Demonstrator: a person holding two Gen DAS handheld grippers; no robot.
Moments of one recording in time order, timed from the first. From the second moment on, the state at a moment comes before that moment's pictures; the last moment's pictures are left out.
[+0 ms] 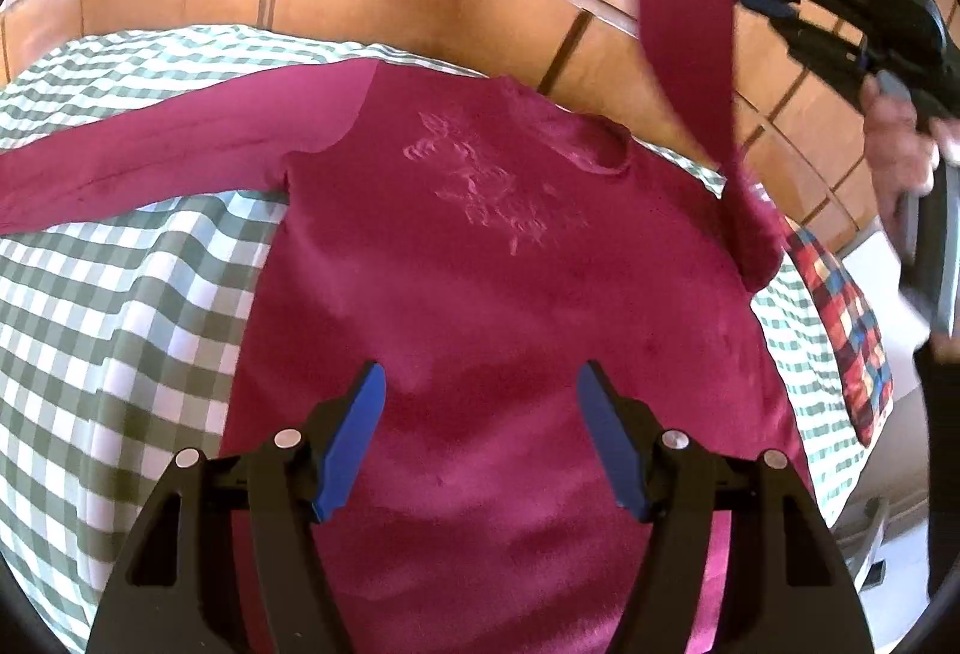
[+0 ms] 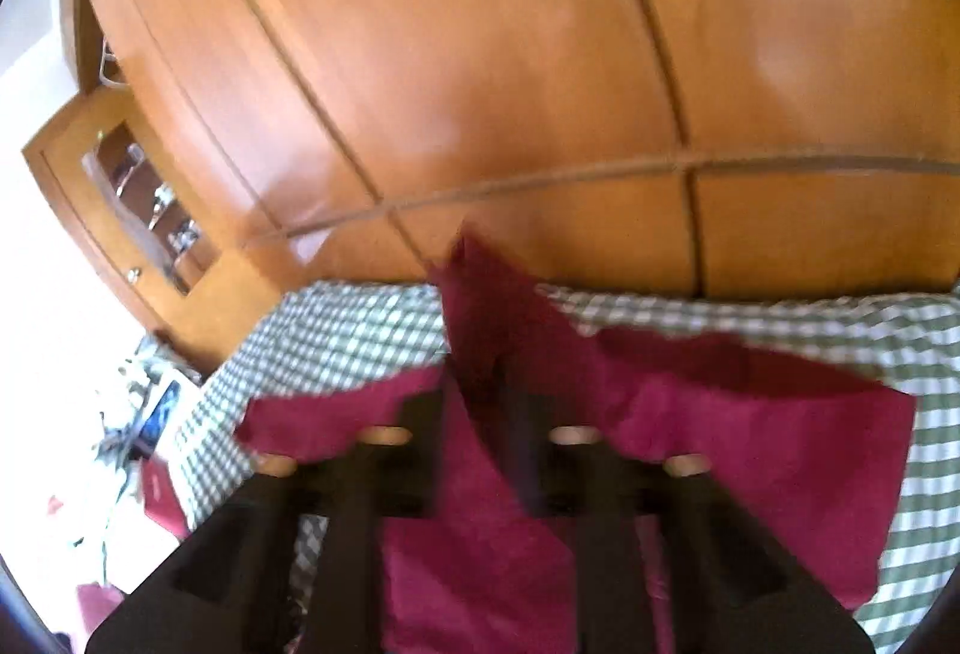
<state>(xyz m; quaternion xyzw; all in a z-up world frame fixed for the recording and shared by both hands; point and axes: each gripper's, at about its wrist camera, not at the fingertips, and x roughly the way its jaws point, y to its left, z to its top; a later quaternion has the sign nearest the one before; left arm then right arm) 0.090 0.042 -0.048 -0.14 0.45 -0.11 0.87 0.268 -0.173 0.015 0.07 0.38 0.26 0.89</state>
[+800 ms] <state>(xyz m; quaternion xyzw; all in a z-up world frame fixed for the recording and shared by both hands) 0.237 0.056 -0.067 -0.19 0.48 -0.06 0.86 0.179 -0.374 -0.115 0.07 0.45 0.00 0.89</state>
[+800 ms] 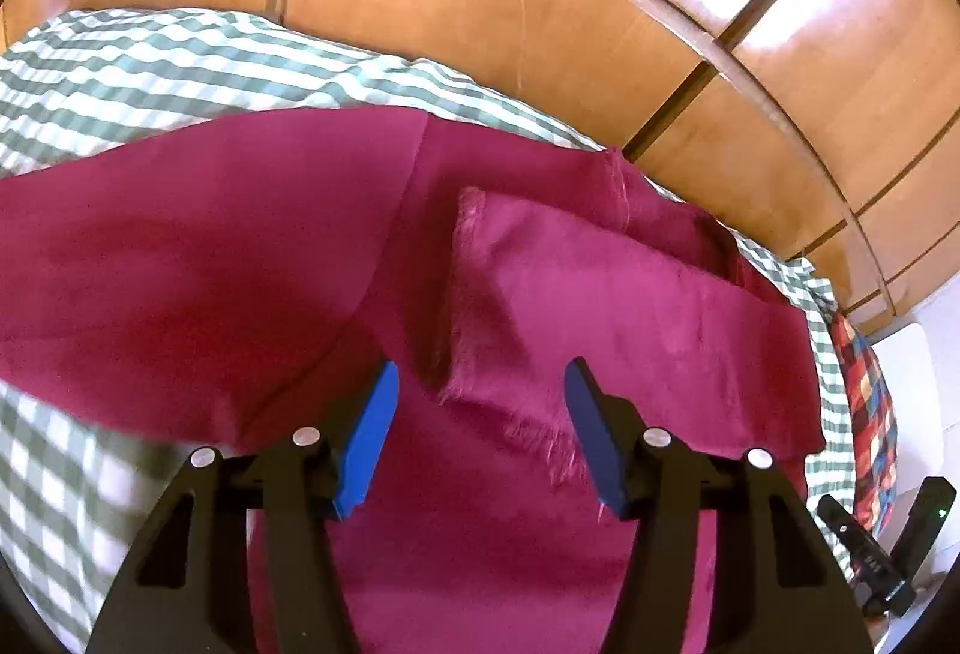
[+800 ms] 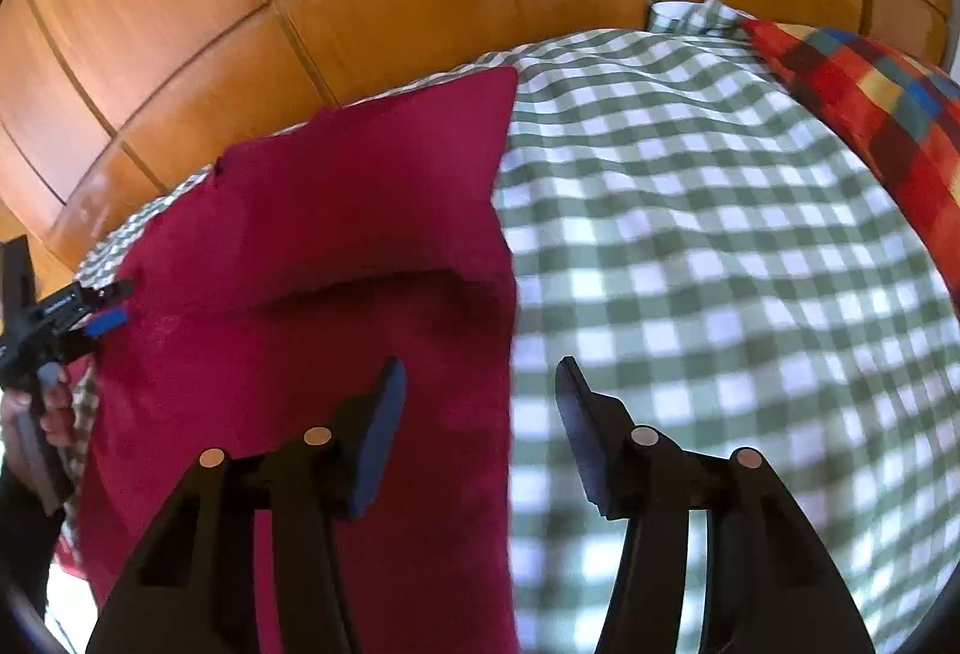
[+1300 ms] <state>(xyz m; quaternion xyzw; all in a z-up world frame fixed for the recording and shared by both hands) 0.238 0.038 -0.040 -0.11 0.42 -0.03 0.90 0.200 -0.359 -0.100 0.04 0.44 -0.02 0.90</state>
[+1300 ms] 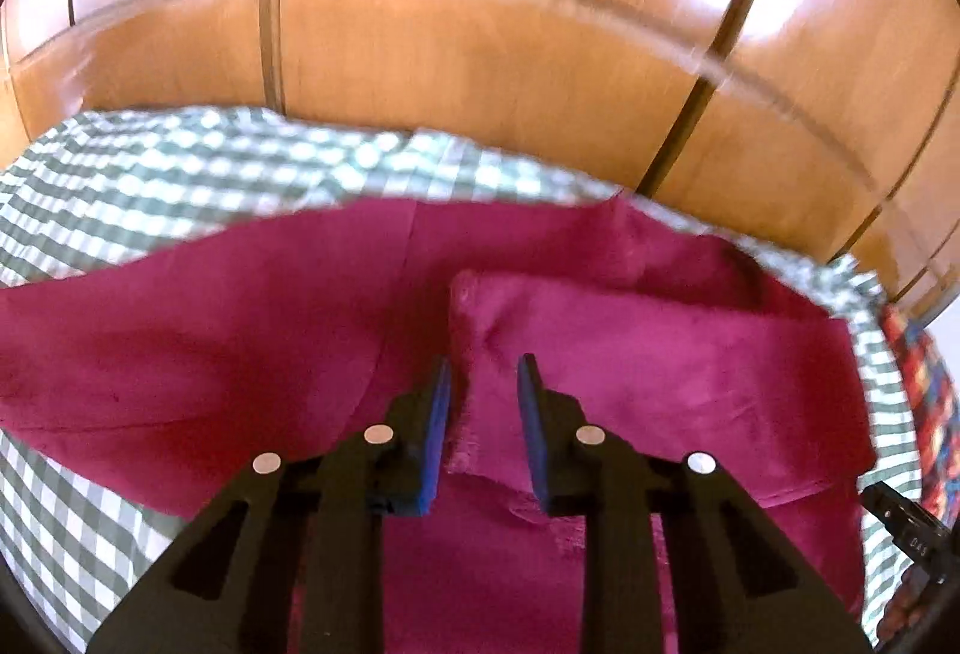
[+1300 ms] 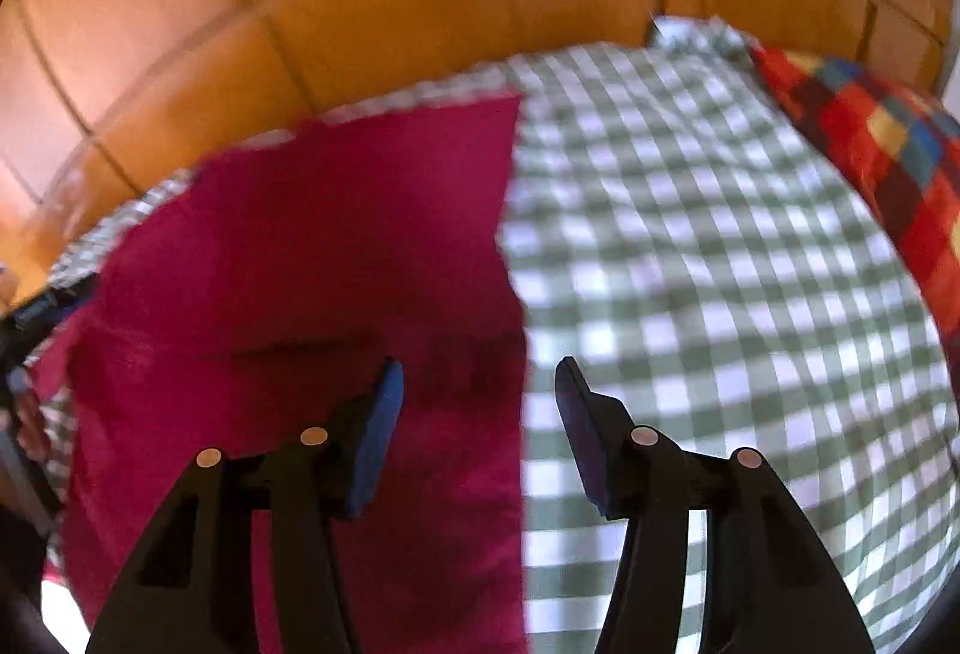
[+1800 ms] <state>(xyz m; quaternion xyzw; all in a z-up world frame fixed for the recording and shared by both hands) 0.278 0.010 -0.084 -0.06 0.46 -0.01 0.89 0.271 -0.301 -0.142 -0.03 0.39 -0.05 0.92</state>
